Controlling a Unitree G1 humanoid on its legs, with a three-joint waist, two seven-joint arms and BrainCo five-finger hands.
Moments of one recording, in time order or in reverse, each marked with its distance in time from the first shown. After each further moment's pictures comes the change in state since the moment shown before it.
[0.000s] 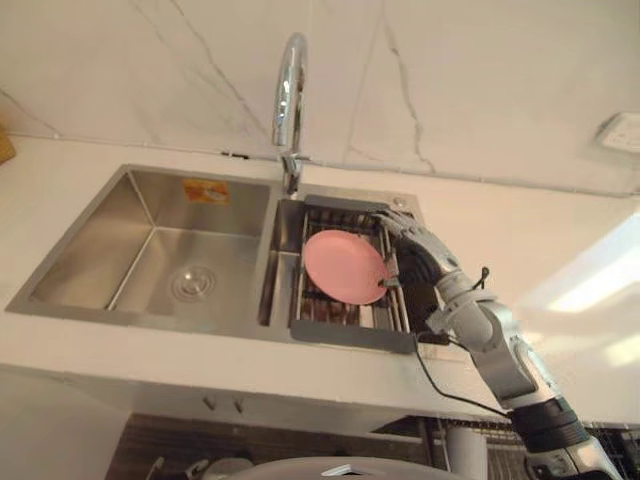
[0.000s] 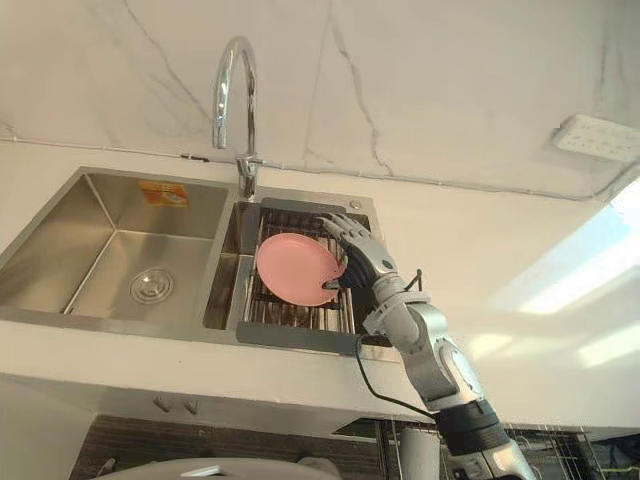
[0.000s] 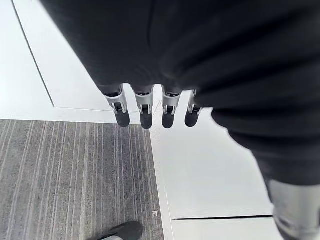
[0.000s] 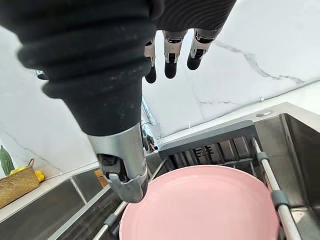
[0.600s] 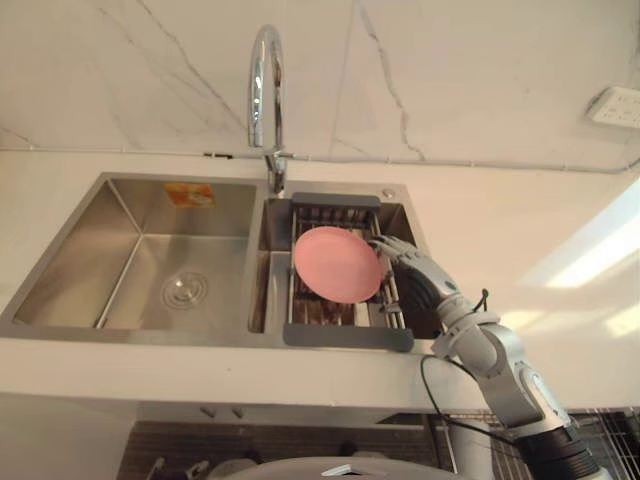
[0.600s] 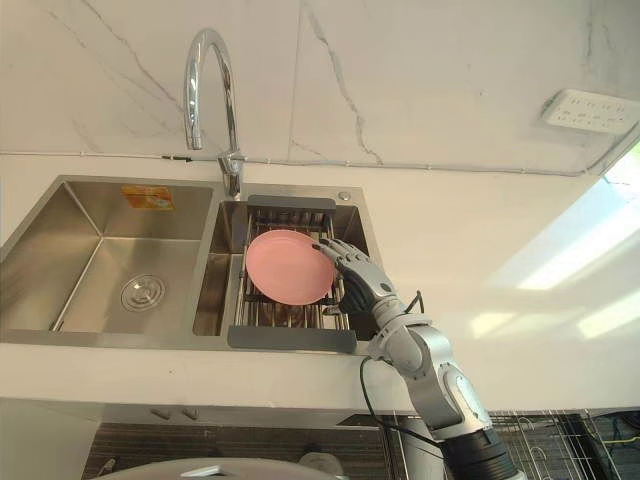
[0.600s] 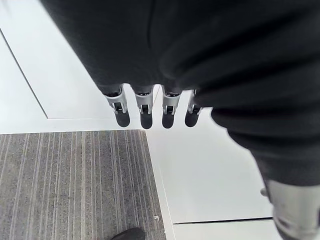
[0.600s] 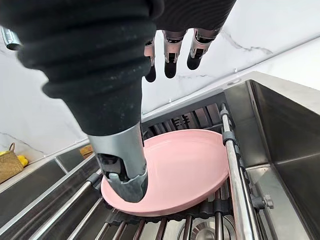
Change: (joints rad) left arm -0.001 0.004 -0.012 0.000 0.000 0.000 -0.002; right arm 0.106 0.009 0.006 -0.033 -0.058 -0.002 0.047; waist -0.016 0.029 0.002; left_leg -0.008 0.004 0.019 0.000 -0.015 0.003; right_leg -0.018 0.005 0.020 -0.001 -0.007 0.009
